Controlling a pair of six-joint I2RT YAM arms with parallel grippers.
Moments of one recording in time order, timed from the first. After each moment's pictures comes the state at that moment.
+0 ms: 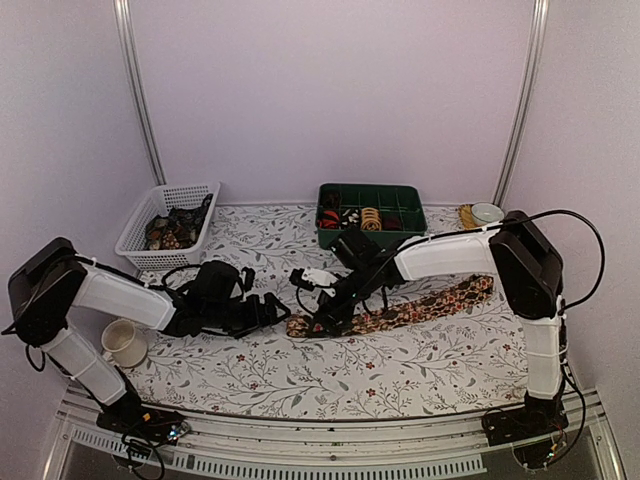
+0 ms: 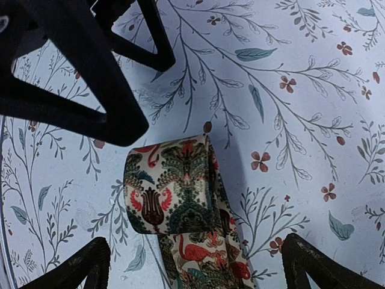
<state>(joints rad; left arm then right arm) -0.72 1.53 0.54 0.28 0.15 -0.87 0.89 2.11 1.47 -0.35 -0.41 -0.33</state>
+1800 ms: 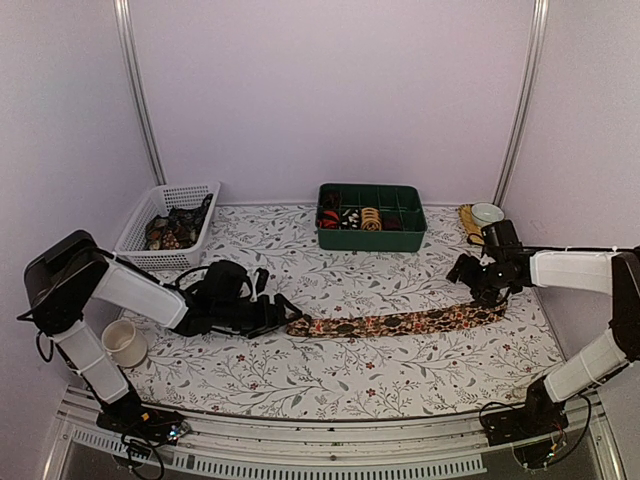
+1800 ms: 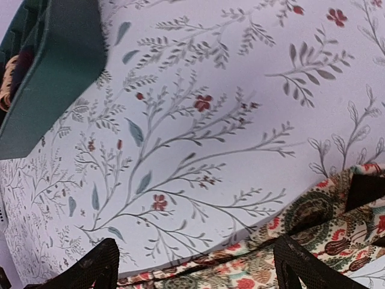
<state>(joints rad) -0.72 1.66 0.59 0.41 0.28 -0.87 0.25 1.43 0.72 -0.24 -0.03 0.80</state>
